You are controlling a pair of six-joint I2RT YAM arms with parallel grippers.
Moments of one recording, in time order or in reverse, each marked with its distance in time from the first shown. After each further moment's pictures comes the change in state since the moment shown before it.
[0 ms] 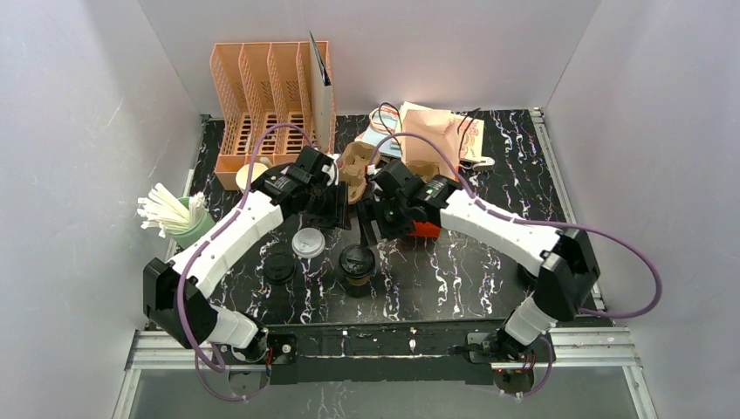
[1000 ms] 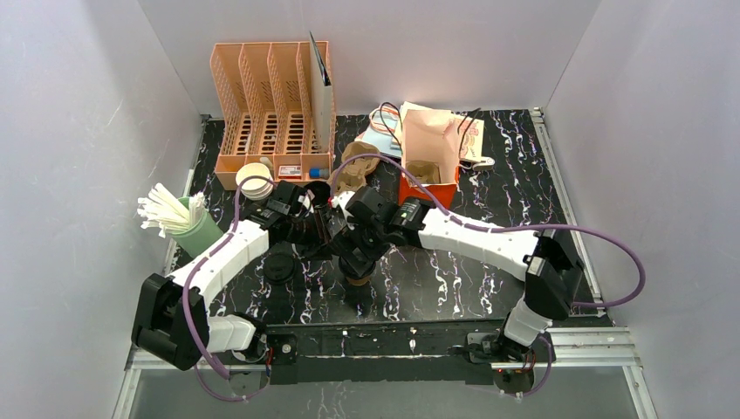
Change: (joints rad) left arm 0.167 -0.142 -0.439 0.230 0.235 -0.293; right arm 0.183 0.023 -0.006 0.058 0.111 -0.303
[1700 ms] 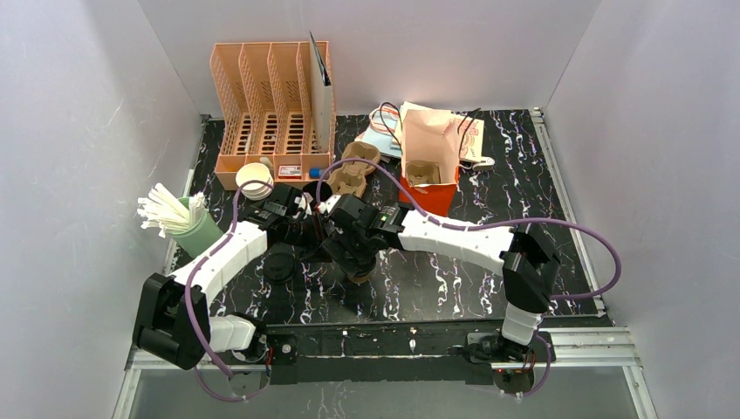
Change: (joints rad) left arm 0.038 0.001 -0.045 0.021 0.069 0.002; right arm 0.056 0.121 0.094 -0.043 0.133 0.000
